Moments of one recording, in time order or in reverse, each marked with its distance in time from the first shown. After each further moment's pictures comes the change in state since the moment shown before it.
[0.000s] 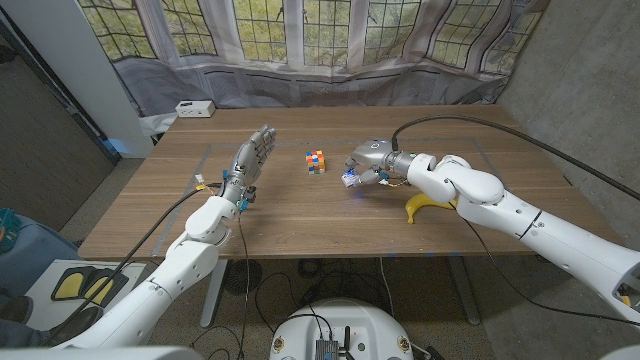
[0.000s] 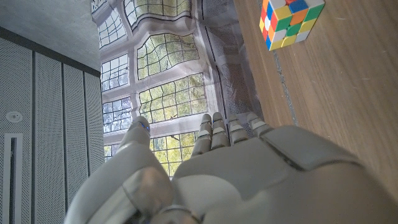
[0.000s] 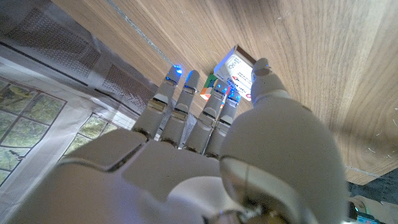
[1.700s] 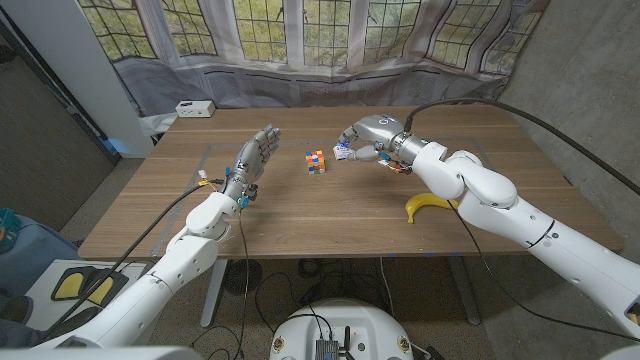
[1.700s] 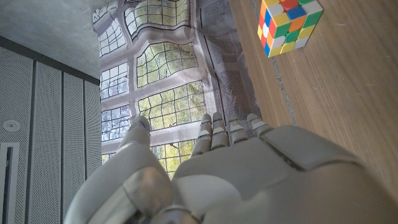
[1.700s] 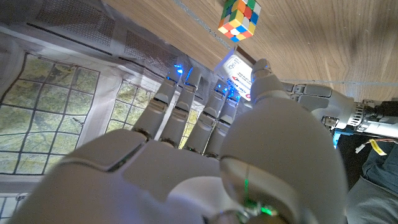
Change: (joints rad) left arm -0.035 0.008 0.017 0.026 -0.005 0.021 -0.040; left_hand -0.007 -0.007 0.014 -0.006 0.000 0.000 0.000 0.000 0.000 0.000 0.000 0.000 0.000 0.000 0.000 0.000 0.000 -0.005 0.005 0.000 0.000; right arm -0.121 0.024 0.146 -0.148 0.124 -0.126 -0.096; right_hand -0.006 0.015 -0.001 0.007 -0.004 0.010 0.010 -0.007 0.000 0.022 0.000 -0.016 0.000 0.063 -0.006 0.000 -0.014 0.011 -0.011 0.000 0.000
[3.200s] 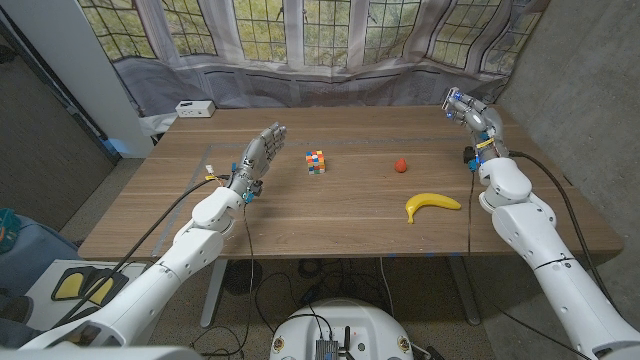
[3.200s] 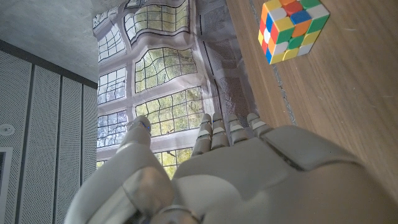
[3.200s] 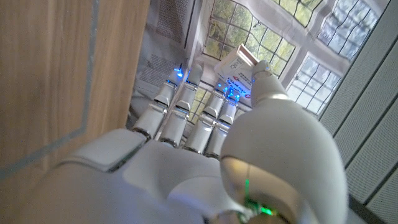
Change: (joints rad) left arm -0.075 -0.031 0.033 0.077 -0.007 0.012 -0.049; left_hand 0.000 0.000 0.010 0.001 0.000 0.004 -0.004 0.000 0.000 0.000 0.000 0.000 0.000 0.000 0.000 0.000 0.000 0.000 0.000 0.007 0.000; right arm -0.251 0.372 0.582 0.327 1.314 0.121 -0.406; right_hand -0.025 0.025 -0.008 0.008 0.001 0.005 0.005 -0.010 0.000 0.022 0.011 -0.004 0.000 0.034 -0.005 0.004 0.003 -0.025 -0.018 -0.012 0.000
